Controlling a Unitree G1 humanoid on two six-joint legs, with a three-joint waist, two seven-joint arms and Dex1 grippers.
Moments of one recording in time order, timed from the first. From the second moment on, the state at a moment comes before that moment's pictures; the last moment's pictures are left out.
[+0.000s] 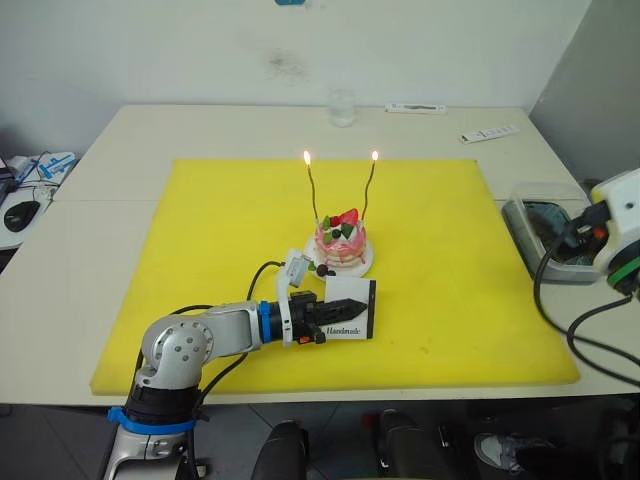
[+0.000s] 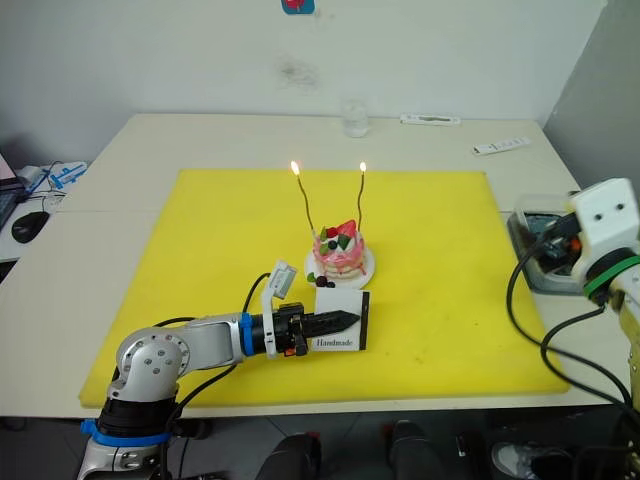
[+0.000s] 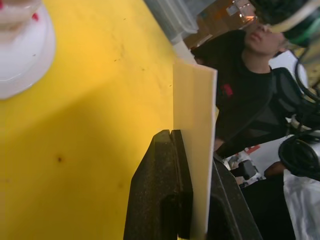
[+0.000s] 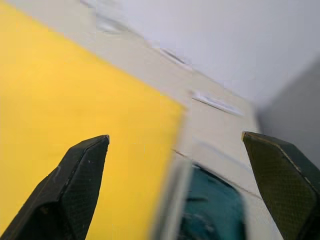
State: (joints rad) left arm -0.33 0.39 0.03 -0.28 -1.11 1.23 -0.44; right arm -0.14 -0.81 -0.42 -0.57 0.35 0.72 0.63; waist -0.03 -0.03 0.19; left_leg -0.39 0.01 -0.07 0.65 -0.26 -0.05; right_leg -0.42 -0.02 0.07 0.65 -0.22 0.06
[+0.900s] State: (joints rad) left arm -0.22 0.89 0.09 -0.51 -0.85 0.97 -0.72; right arm -0.13 -0.98 -0.17 -0.58 0.56 0.58 1.00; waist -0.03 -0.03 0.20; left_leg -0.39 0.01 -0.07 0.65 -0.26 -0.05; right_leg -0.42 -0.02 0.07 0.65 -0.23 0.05
